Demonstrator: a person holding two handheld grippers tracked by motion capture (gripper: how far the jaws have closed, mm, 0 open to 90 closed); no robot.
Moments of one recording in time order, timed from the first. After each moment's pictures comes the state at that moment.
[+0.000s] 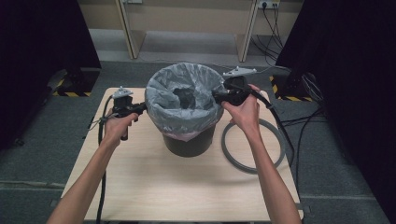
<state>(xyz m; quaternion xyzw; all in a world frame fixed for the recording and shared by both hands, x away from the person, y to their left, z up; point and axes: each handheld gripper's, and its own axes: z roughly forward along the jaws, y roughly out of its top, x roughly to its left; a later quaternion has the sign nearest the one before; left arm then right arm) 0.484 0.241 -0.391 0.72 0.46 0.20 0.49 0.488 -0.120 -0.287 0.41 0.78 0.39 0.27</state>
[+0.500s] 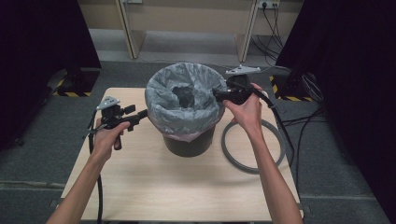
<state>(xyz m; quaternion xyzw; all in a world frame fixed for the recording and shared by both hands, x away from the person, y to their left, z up) 0.438 0.267 -0.385 0.68 0.46 0.20 0.53 0.486 -0.125 -0.280 0.41 0.77 0.41 0.26</state>
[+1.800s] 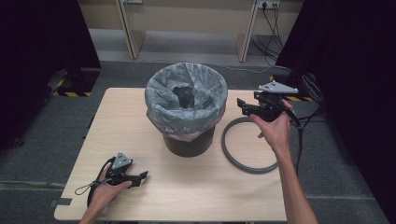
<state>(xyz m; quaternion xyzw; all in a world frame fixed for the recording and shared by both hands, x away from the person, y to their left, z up) 0.344 0.263 -0.522 0.80 0.43 0.17 0.38 0.444 -0.202 -0.299 0.43 0.73 0.44 0.28</state>
